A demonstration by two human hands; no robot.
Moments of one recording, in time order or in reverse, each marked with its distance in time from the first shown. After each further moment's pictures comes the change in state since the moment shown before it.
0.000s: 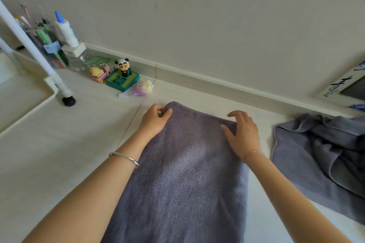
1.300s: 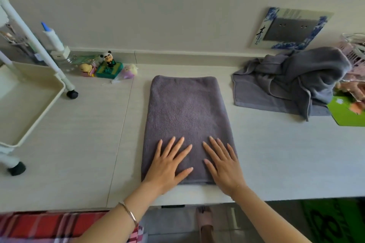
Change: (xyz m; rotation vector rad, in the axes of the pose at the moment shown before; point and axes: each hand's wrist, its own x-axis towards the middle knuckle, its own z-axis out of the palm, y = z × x) left_hand -0.252 -0.094 -0.013 0.862 -0.372 0.854; right_hand -0.299 -0.061 0.018 -0.214 -0.196 0.068
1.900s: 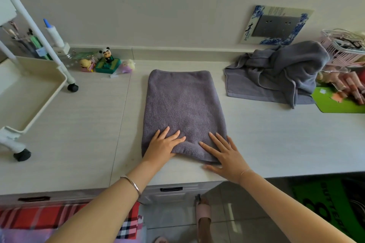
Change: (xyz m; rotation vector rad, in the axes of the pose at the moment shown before) left_hand 0.000 -0.001 -0.017 -0.029 -0.011 0.041; right_hand -0.031 0.024 -0.009 -0.147 -0.068 -0.192
